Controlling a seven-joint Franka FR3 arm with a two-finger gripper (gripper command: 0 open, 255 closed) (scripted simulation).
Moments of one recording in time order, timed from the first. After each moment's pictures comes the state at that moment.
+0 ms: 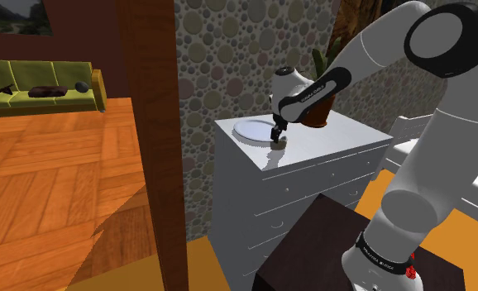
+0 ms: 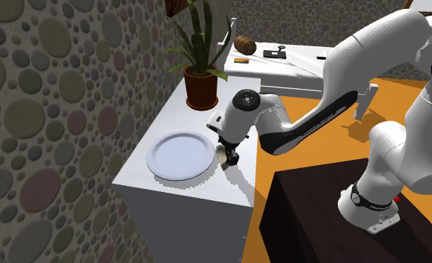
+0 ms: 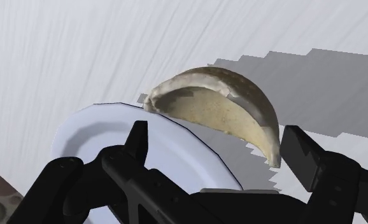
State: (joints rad) arm -0.20 0.02 -0.14 -2.31 -0.54 2.47 -0.09
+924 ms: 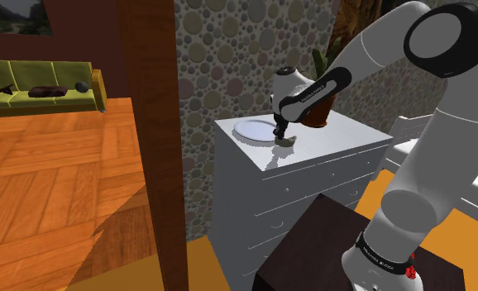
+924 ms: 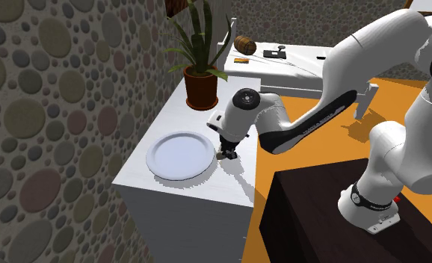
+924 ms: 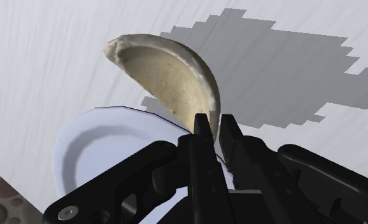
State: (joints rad) arm -0.21 0.03 -0.15 -2.31 -0.54 2.47 -0.10
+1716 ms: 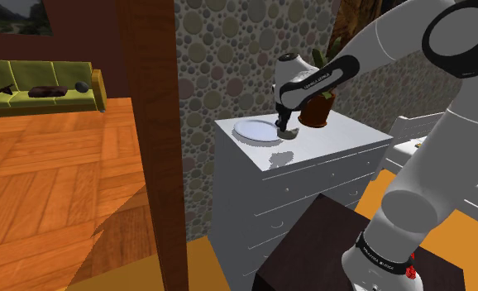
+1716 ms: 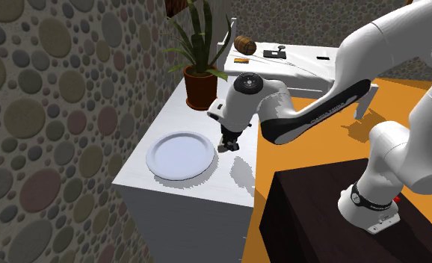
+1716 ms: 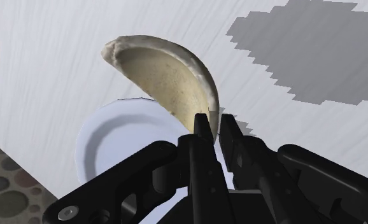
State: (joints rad) arm -0.20 -0.06 -0.14 -2.28 -0.49 2.34 -0.15
